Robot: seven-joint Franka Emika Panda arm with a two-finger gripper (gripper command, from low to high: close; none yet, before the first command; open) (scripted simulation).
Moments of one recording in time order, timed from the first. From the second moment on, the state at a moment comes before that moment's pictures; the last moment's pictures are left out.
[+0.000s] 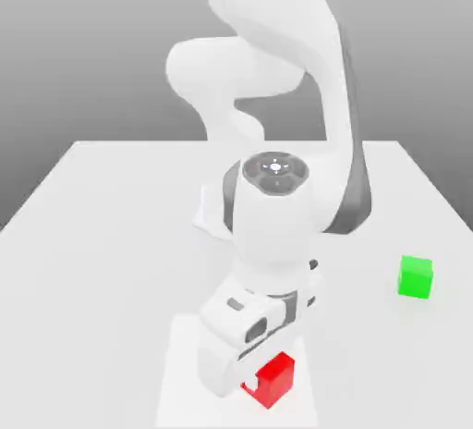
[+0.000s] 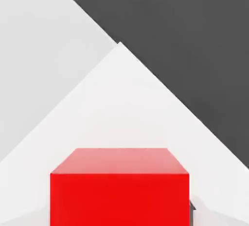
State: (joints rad) arm 0.21 0.33 -0.09 -2.56 0.11 2.88 0.01
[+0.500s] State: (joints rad) arm 0.60 -0.03 0.11 -2.72 0.06 2.69 -0.35
